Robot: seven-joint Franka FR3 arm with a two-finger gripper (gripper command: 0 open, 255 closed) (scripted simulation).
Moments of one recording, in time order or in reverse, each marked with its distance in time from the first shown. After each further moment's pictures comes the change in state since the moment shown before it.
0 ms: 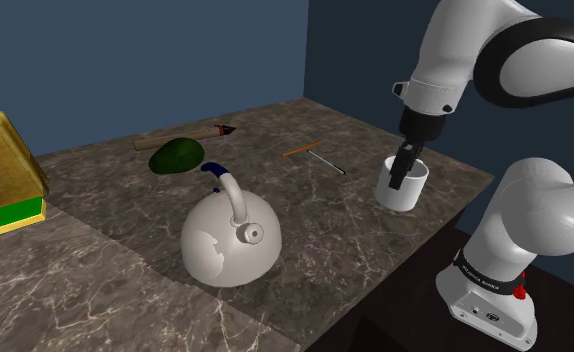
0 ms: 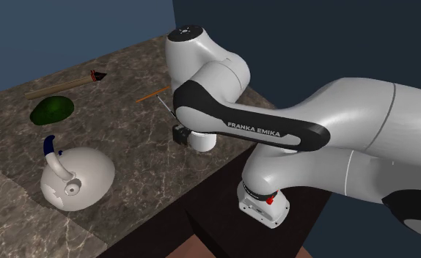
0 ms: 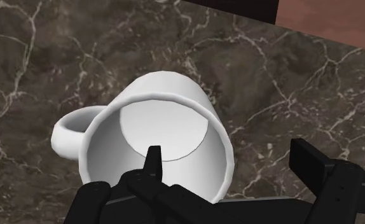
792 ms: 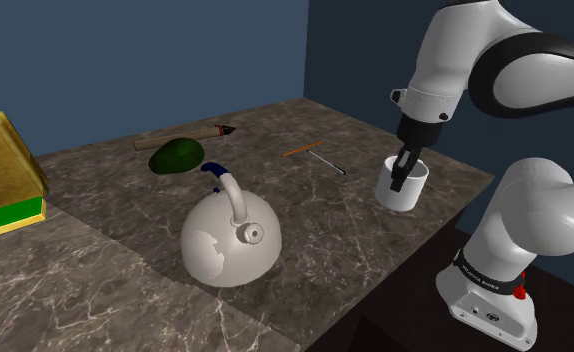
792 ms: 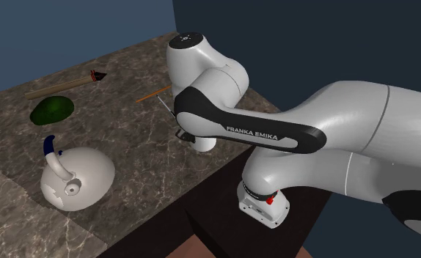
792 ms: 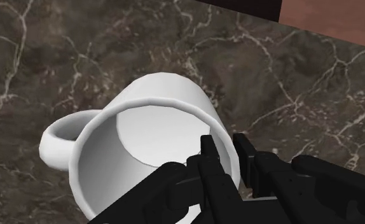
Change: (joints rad) arm 0.004 -0.002 0.007 -0.037 0.007 0.035 -0.001
